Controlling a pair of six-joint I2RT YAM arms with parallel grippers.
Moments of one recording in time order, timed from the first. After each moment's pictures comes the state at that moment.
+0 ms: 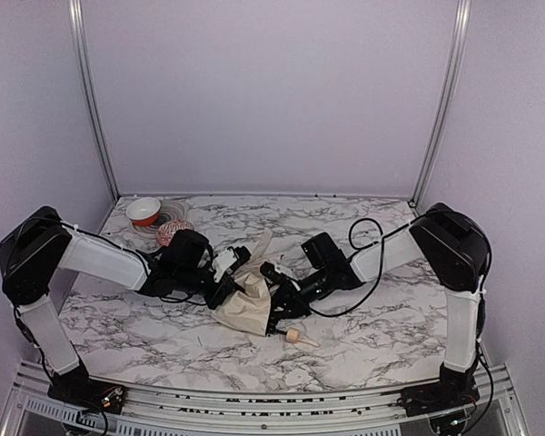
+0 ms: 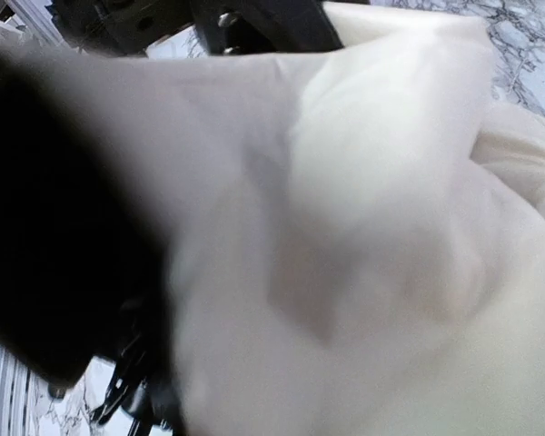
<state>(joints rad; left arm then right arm) -0.75 1.75 0.82 0.21 0.31 0.16 0.73 2.06 1.09 0.08 -0.91 -0.33</state>
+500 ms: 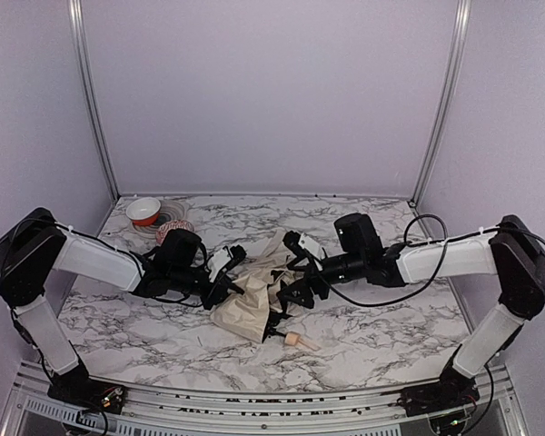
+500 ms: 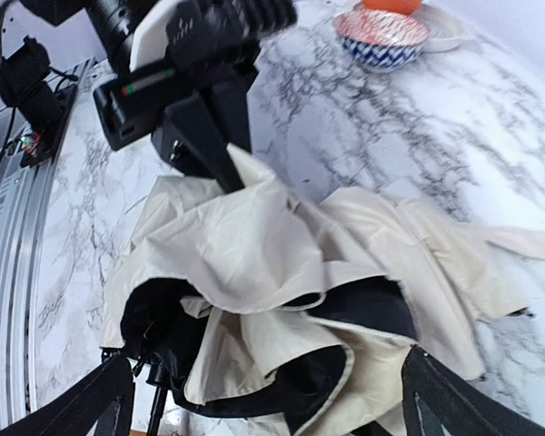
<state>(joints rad) -0.73 1.72 0.78 0.27 0.45 0.14 0.72 1.66 0.86 0.16 -0.59 -0.19</state>
